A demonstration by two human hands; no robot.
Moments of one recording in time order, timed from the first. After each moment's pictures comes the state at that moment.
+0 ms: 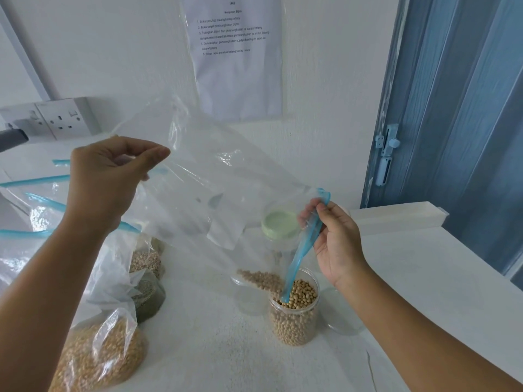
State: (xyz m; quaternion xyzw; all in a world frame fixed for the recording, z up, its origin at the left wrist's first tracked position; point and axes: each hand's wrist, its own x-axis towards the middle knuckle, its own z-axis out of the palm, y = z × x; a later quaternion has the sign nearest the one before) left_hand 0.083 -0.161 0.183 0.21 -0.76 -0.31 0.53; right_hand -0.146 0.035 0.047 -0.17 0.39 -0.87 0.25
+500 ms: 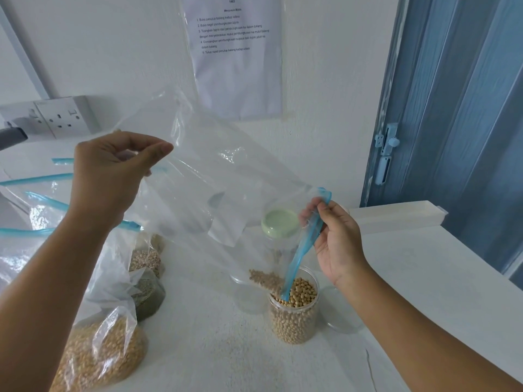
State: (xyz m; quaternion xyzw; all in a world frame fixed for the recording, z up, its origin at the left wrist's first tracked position) left_hand 0.080 -0.155 0.188 0.19 -0.77 -0.32 0.53; right_hand -0.149 0.035 0.045 -0.17 0.39 -0.87 0.25
